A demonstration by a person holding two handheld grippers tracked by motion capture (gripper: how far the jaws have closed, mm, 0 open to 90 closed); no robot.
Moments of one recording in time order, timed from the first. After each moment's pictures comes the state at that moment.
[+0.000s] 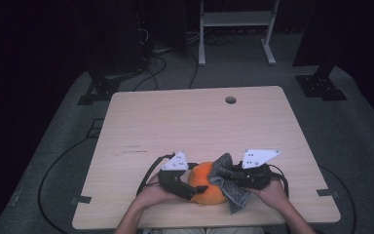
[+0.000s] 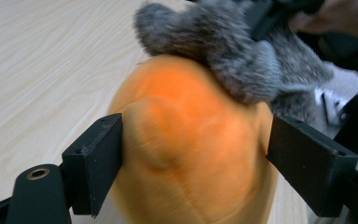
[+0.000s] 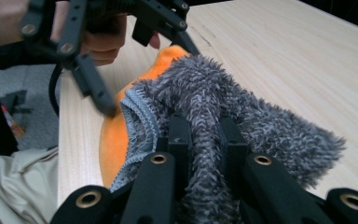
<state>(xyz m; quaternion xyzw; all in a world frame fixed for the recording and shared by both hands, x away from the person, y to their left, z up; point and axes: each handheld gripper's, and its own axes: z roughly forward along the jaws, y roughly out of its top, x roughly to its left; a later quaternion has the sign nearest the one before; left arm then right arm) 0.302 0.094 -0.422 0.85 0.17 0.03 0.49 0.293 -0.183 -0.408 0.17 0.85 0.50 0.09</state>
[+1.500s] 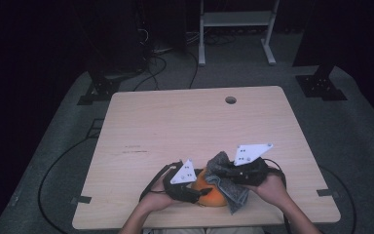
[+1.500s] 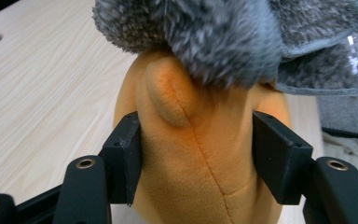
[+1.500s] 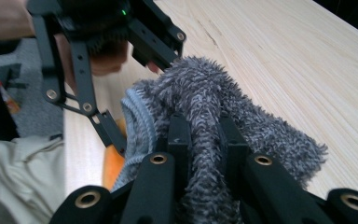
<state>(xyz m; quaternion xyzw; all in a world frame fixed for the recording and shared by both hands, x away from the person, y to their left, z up) 0.283 0.080 -0.425 0.87 0.12 0.11 0.46 0.291 -0.163 -0.375 0.14 0.88 0.45 0.10</state>
